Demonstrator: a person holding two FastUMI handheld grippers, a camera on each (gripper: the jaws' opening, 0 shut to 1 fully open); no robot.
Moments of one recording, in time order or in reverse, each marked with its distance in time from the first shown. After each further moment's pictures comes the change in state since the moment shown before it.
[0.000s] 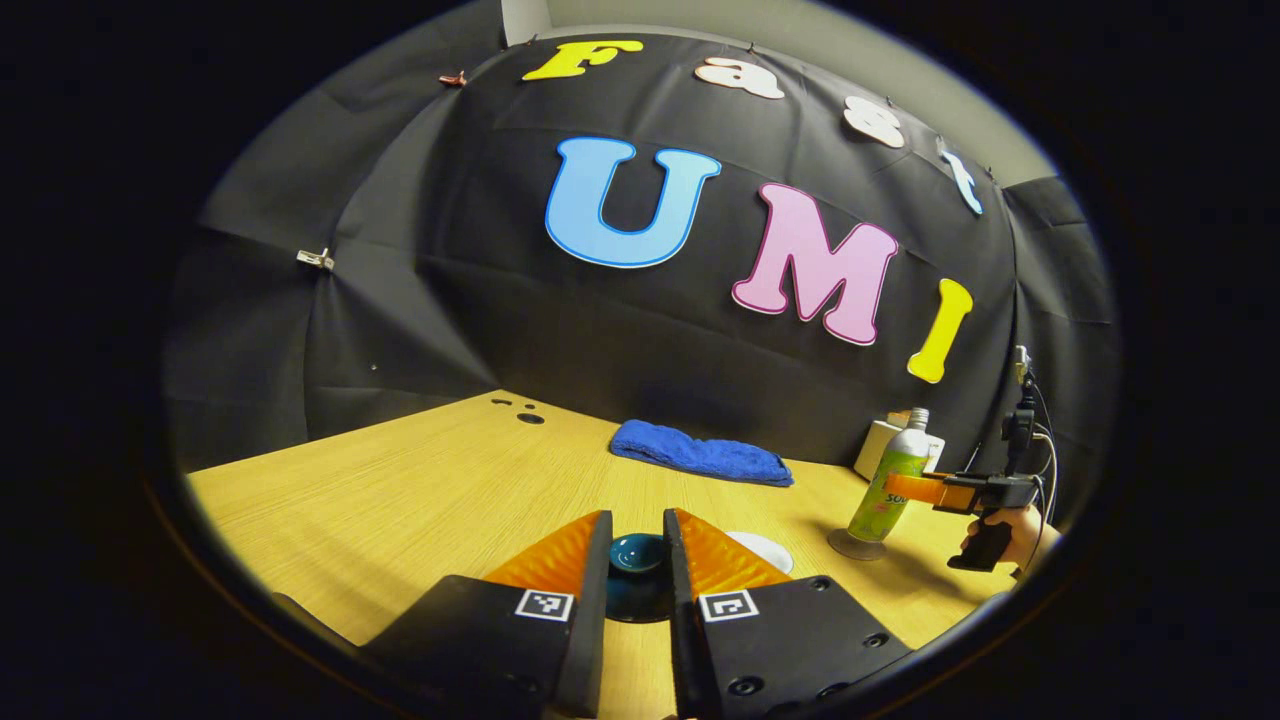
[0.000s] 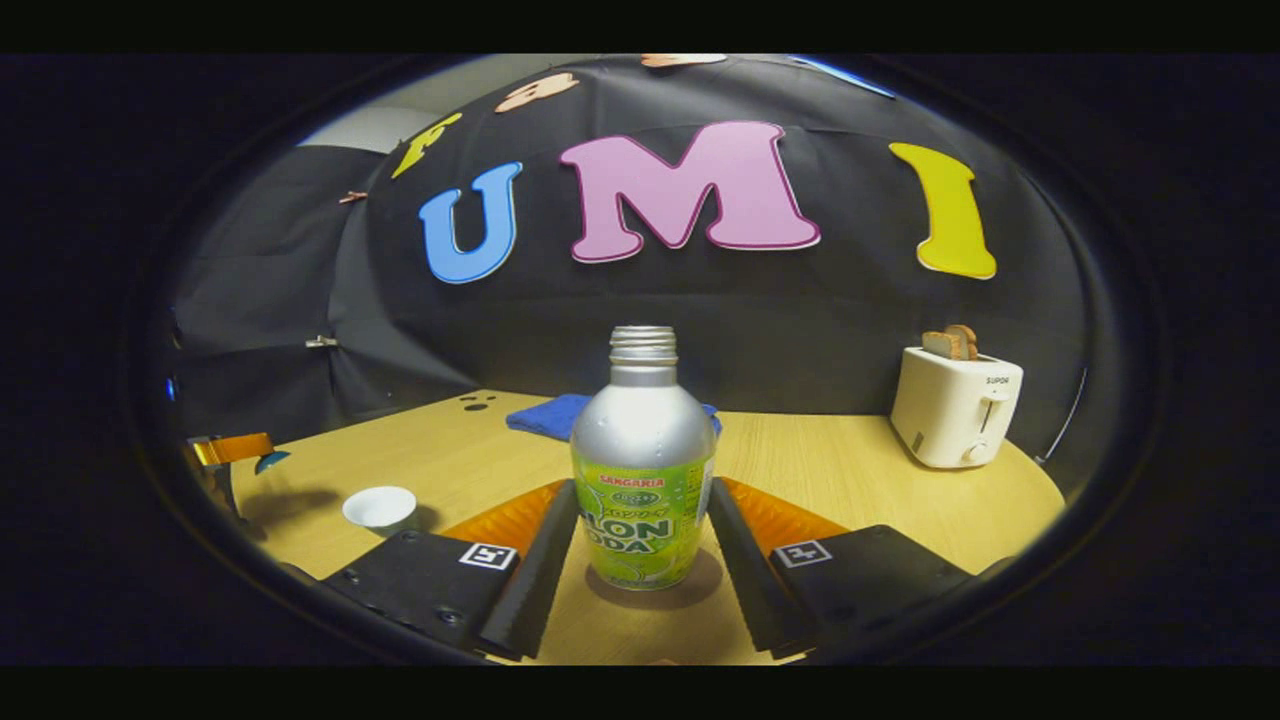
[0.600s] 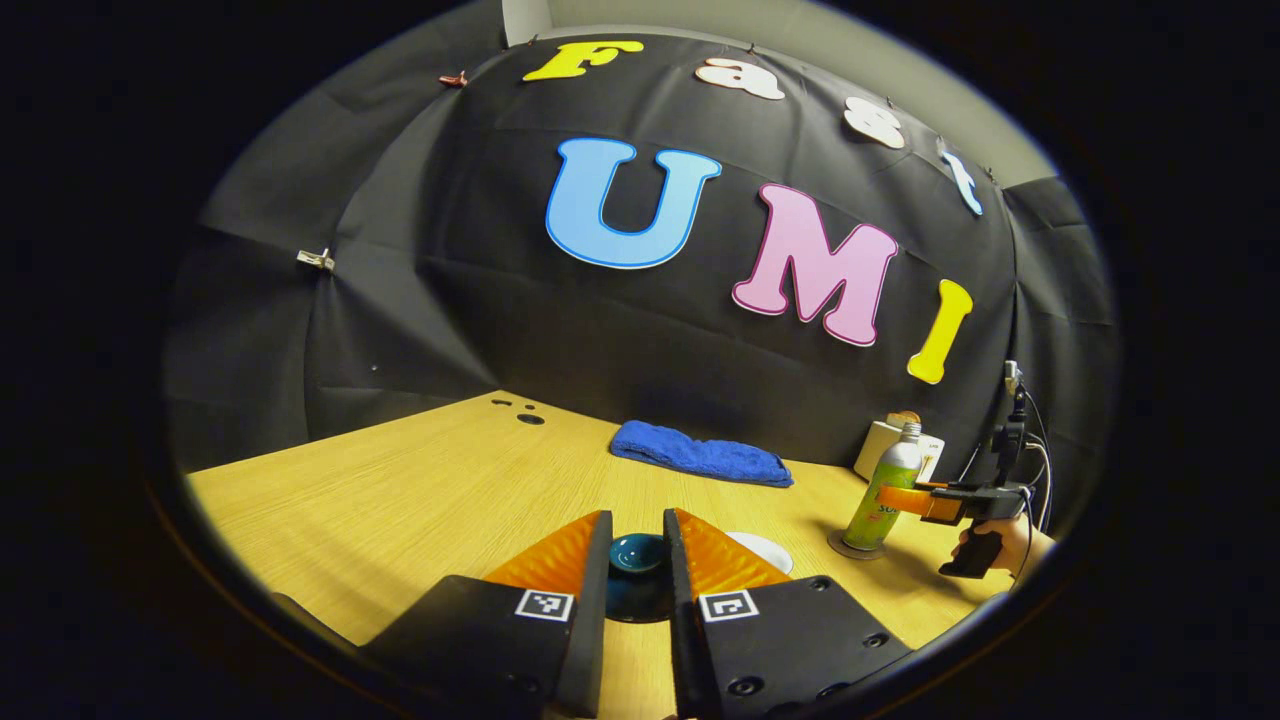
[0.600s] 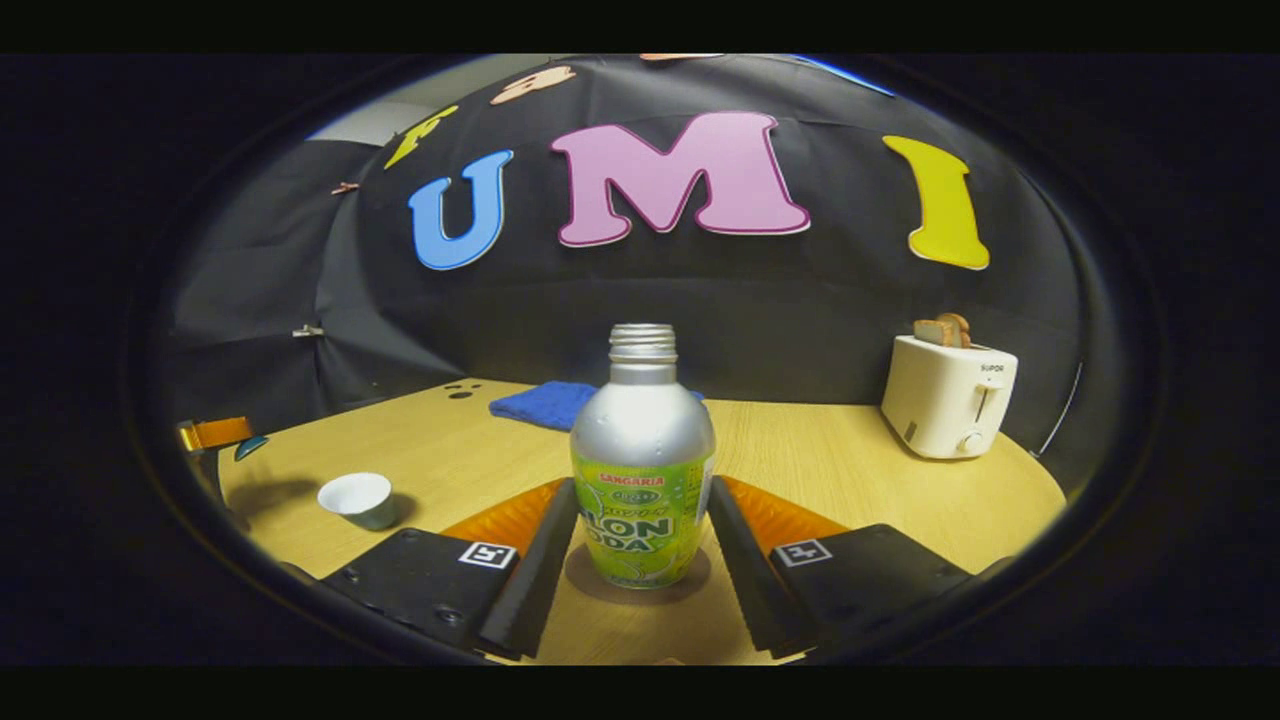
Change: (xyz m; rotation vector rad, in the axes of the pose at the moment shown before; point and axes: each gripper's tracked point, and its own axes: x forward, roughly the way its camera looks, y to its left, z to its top) left arm 0.000 0.000 0.000 0.000 -0.003 0.000; right arm 0.006 -0.008 -0.019 0.026 0.024 -0.027
